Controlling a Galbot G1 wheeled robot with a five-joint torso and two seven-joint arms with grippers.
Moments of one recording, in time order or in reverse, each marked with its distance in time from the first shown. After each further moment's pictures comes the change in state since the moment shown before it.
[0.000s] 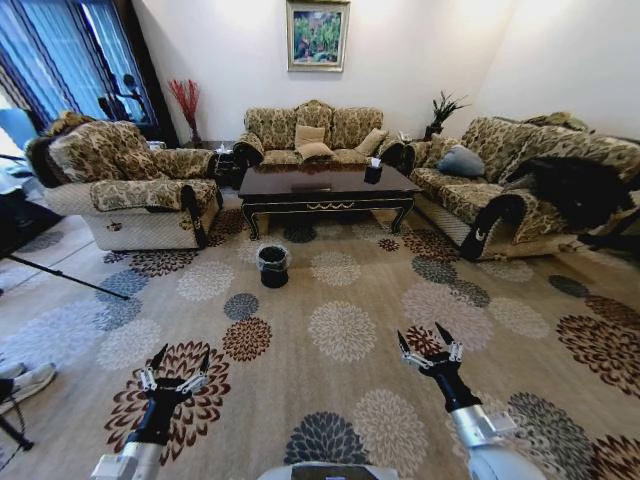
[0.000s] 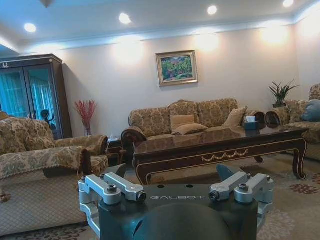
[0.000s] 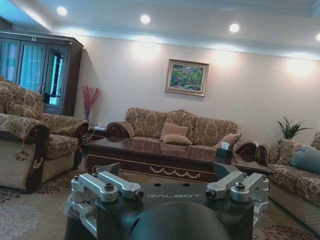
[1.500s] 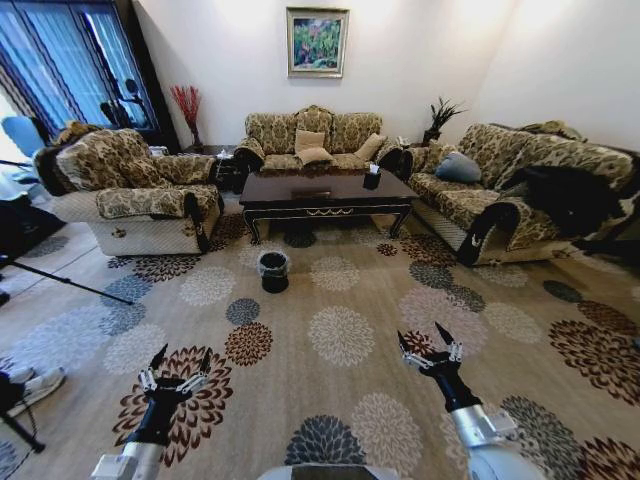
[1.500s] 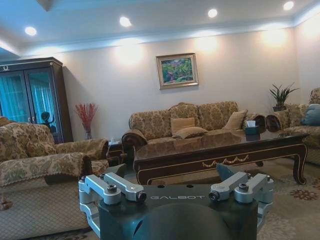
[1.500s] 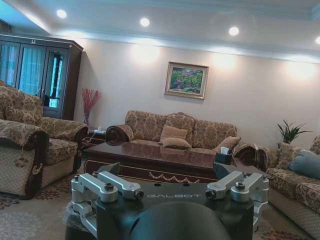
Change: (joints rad) left arm 0.000 0.000 0.000 0.000 0.000 0.000 0.000; right arm 0.000 0.000 0.000 0.000 0.000 0.000 0.000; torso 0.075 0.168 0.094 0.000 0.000
